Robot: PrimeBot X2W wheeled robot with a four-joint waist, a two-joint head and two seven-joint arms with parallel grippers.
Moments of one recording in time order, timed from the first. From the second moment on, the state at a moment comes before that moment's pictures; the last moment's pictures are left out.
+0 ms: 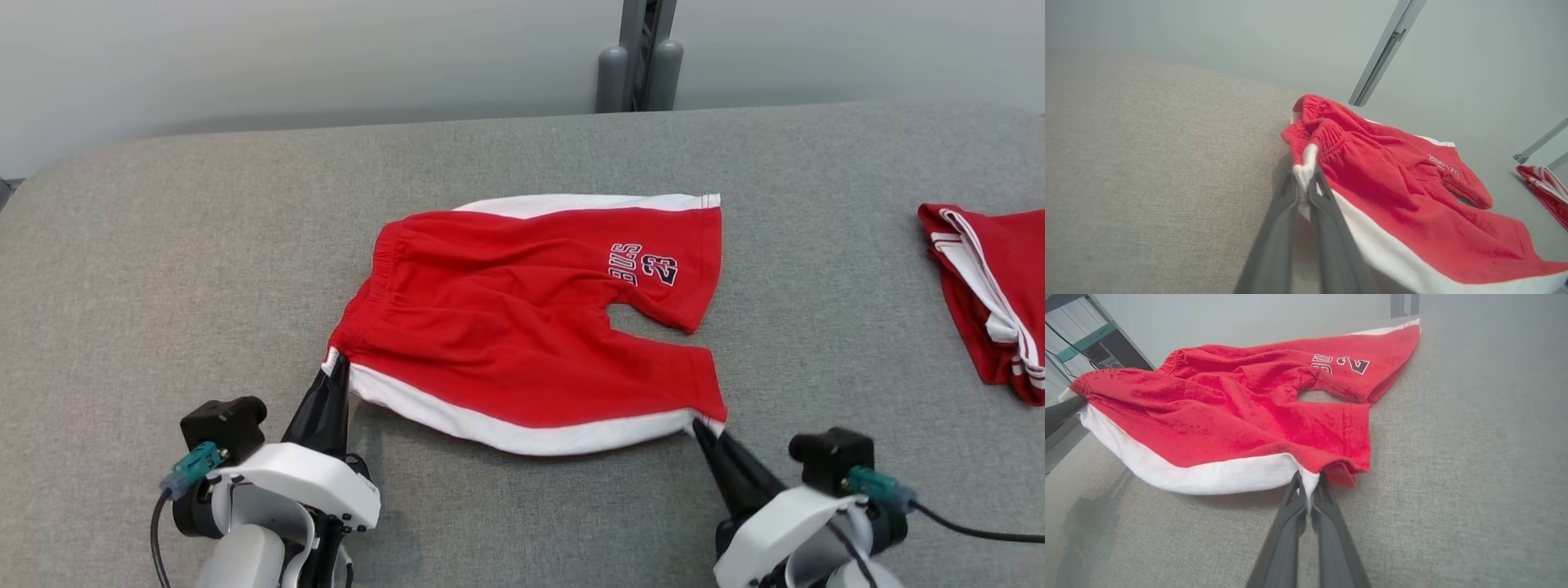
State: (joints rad) left arm -0.23 0.07 -0.18 0.44 -0.49 -0.01 -0.14; right arm -0.14 -0.05 0.31 0.36 0.38 0.13 -0.04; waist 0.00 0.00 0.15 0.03
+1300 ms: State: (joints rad) left arm -0.69 0.08 -0.09 -0.12 -1.22 0.47 0.32; right arm -0.66 -0.08 0.07 -0.07 0.36 0.13 0.16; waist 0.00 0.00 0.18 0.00
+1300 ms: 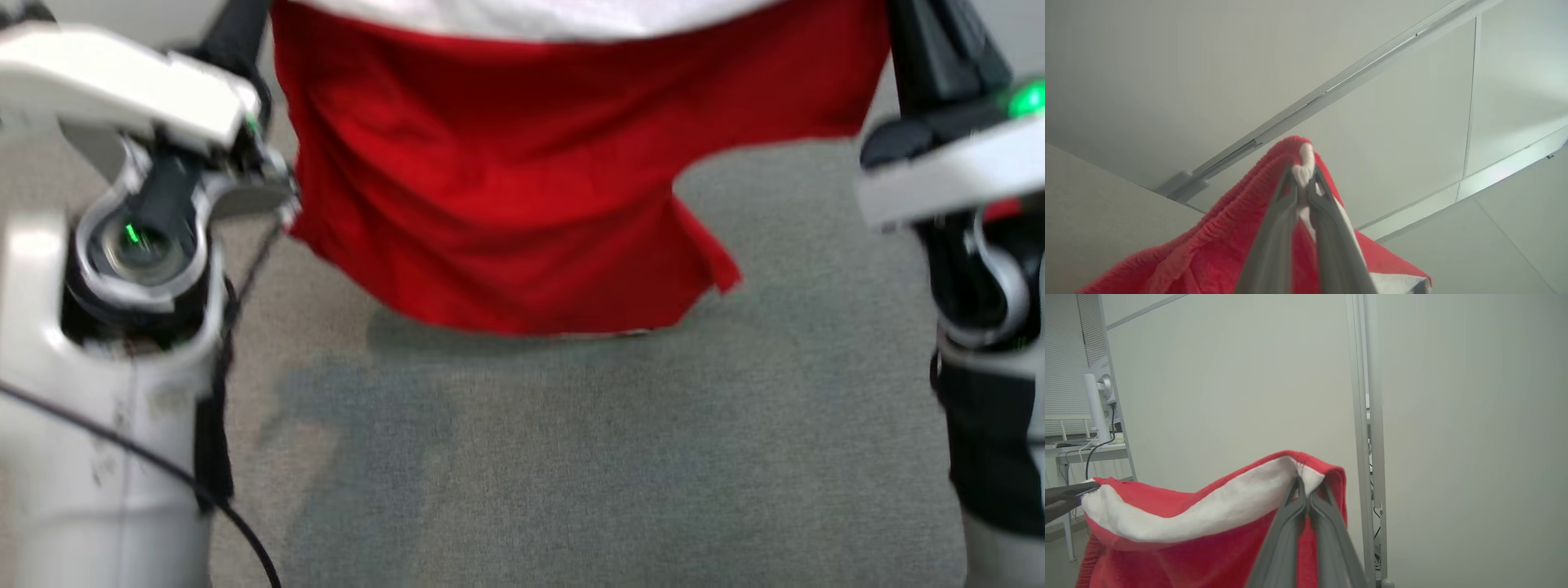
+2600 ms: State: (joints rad) left arm -1.17 0.20 -0.29 1.04 -0.93 -0.07 0.04; right arm -1.18 -0.05 0.51 0.97 0.69 0.13 -0.16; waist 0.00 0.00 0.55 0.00
